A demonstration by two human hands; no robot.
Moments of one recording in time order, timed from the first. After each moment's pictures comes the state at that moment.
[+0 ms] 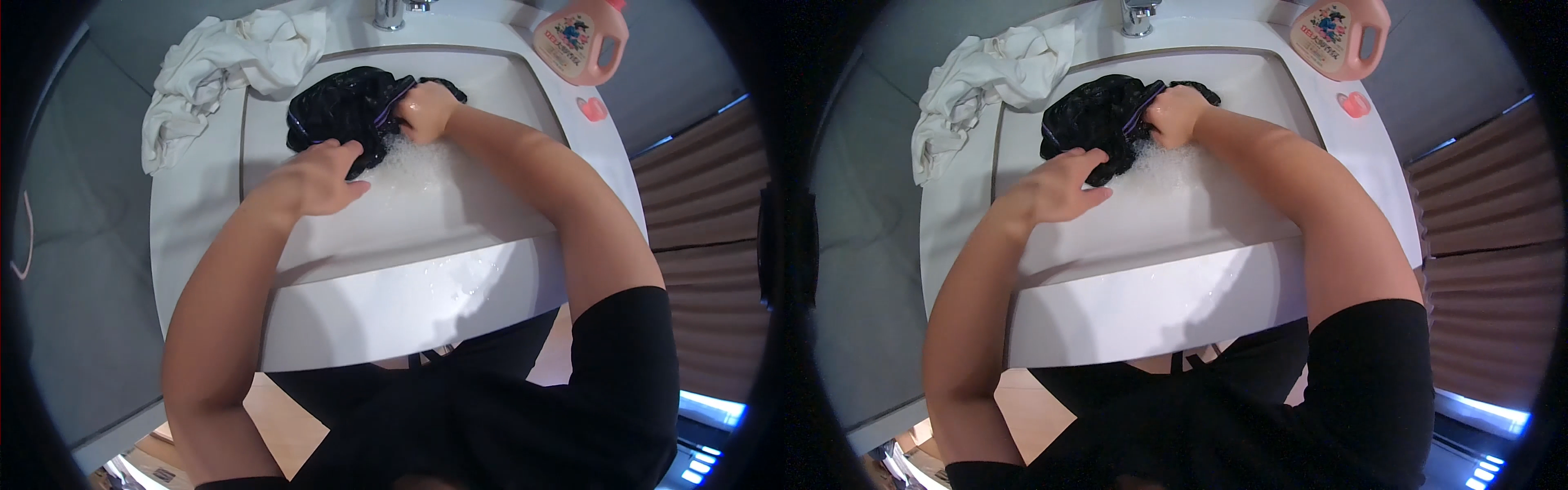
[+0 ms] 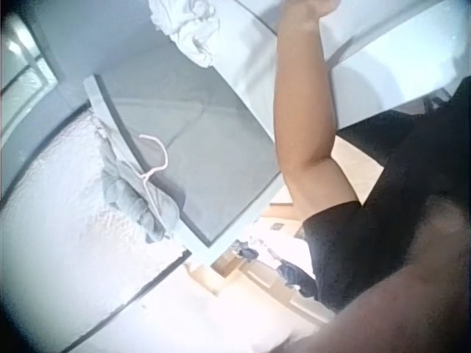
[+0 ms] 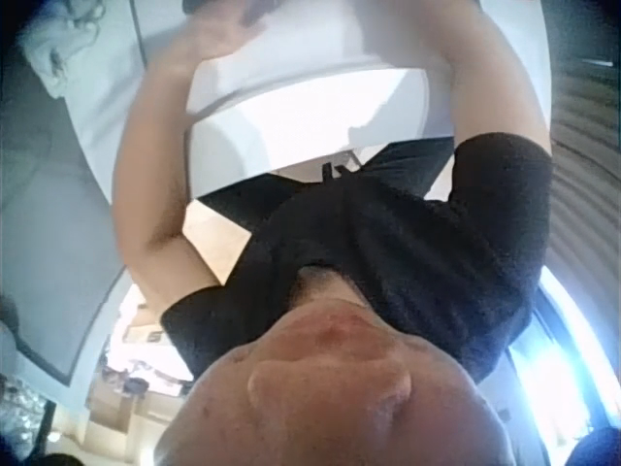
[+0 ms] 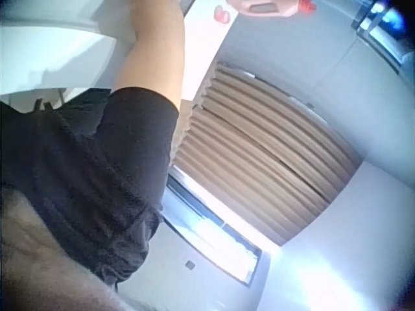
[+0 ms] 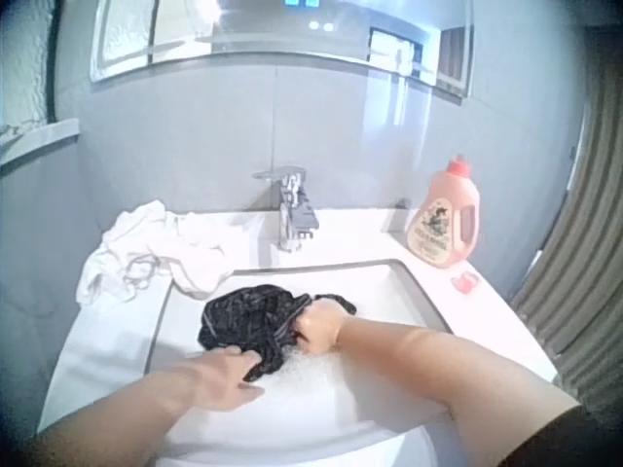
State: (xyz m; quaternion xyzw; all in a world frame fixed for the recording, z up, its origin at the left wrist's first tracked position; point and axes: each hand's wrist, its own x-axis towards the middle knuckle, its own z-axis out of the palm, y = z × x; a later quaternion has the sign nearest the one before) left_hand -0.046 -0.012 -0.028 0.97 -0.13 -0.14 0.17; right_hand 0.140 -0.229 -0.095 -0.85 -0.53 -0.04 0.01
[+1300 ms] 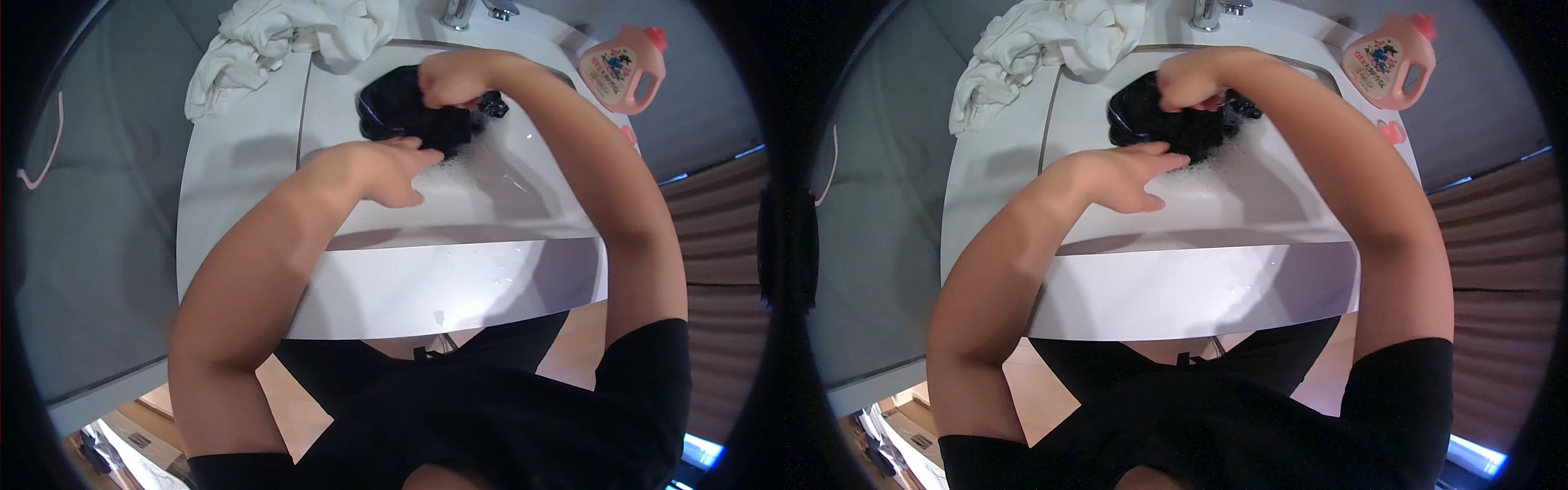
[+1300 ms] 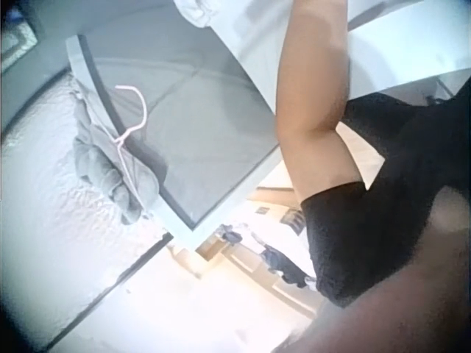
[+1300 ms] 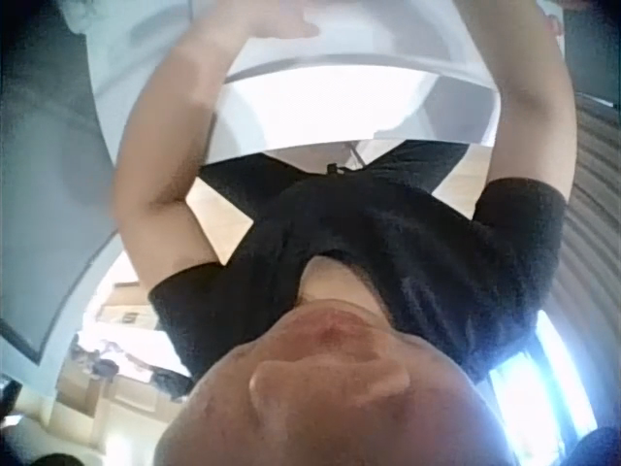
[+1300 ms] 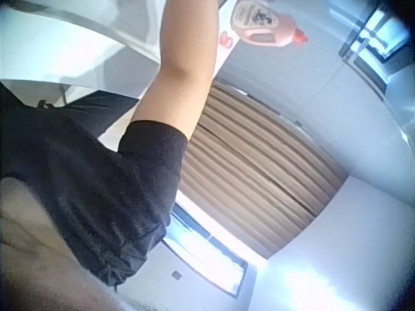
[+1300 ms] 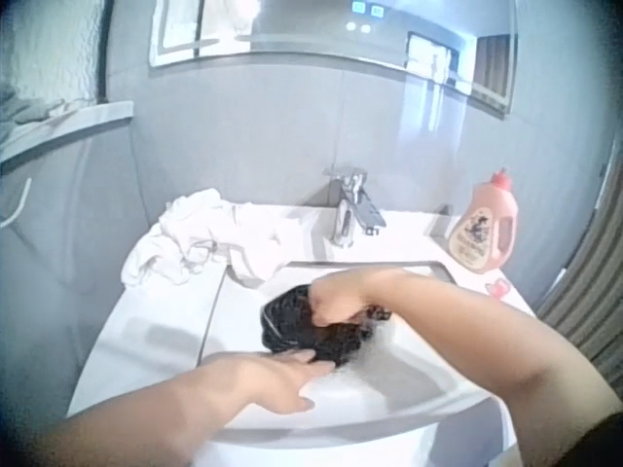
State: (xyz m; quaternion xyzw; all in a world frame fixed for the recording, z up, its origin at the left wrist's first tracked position) left_hand -0.049 -0.025 -0.008 0.93 -0.17 -0.29 0.14; right_hand 0.111 -0.156 0.034 -0.85 -0.42 0.33 0.03
